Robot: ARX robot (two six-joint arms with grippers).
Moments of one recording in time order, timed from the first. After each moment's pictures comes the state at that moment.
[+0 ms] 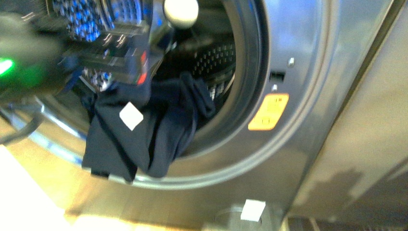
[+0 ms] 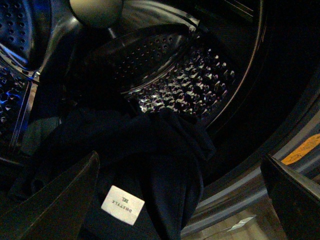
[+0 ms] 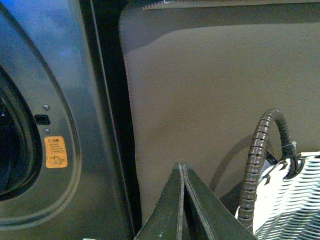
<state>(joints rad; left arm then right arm) -0.32 1.37 0.49 0.74 0.05 0.03 0.00 0.00 0.01 0.00 0.00 0.00</state>
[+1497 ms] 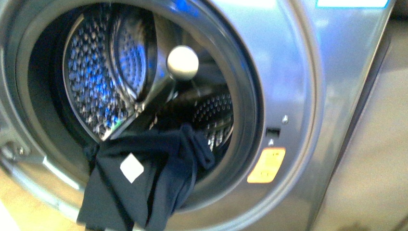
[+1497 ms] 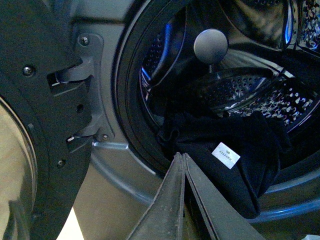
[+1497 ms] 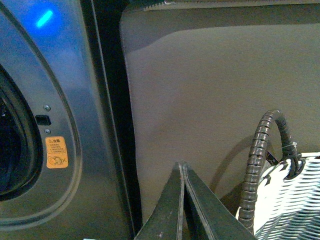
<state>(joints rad) 0.00 0.39 0.01 0.39 0.00 0.00 0.00 0.00 0.01 0.00 0.00 0.00</state>
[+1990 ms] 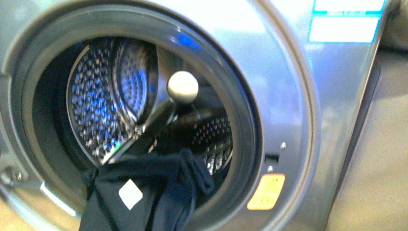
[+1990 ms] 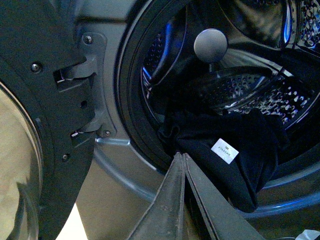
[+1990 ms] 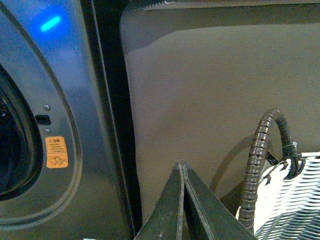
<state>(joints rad) 0.00 0.21 0.01 0.21 0.00 0.00 0.00 0.00 0.01 0.00 0.00 0.00</state>
